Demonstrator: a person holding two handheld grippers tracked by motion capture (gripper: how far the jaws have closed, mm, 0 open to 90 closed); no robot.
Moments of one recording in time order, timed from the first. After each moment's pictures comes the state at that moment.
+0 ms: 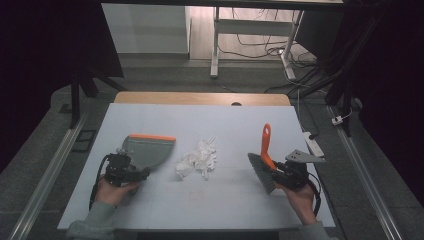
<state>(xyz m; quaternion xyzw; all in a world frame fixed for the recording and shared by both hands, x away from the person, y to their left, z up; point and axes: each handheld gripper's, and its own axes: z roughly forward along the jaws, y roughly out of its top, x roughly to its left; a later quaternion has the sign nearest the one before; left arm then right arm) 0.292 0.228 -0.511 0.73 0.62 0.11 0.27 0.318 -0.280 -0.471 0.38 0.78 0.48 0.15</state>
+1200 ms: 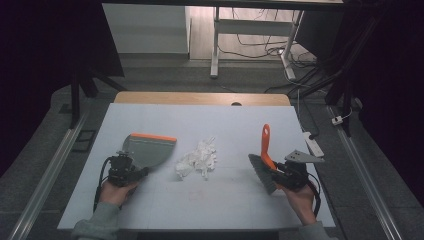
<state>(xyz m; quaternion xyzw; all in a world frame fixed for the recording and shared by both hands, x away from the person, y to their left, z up) 0.298 0.231 -0.527 0.71 0.64 0.07 0.30 0.318 -0.280 -0.473 0.39 0.78 0.47 0.16</state>
